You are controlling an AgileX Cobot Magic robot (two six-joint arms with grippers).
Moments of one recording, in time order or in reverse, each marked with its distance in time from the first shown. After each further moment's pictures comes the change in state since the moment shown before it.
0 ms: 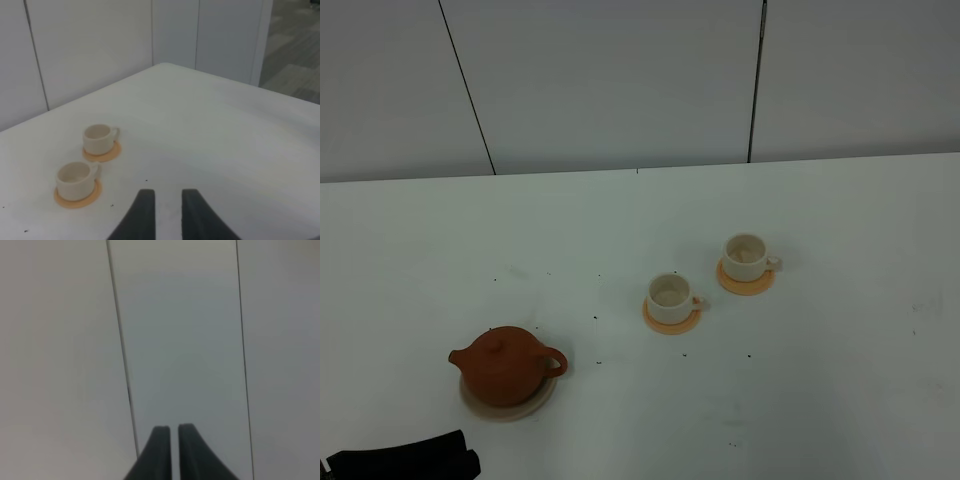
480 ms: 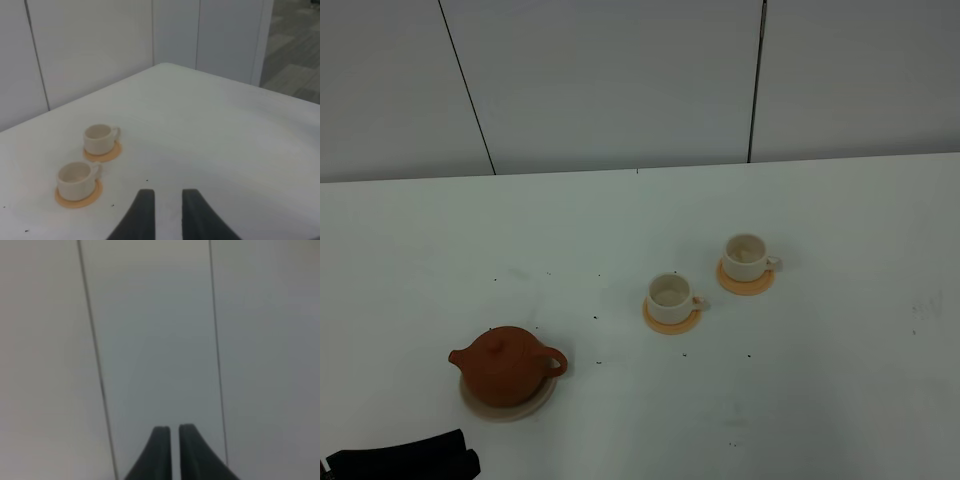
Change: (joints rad) left arm 0.000 0.000 0.000 0.000 -0.001 0.000; right arm 0.000 0.000 0.000 -0.006 -0.102 0.000
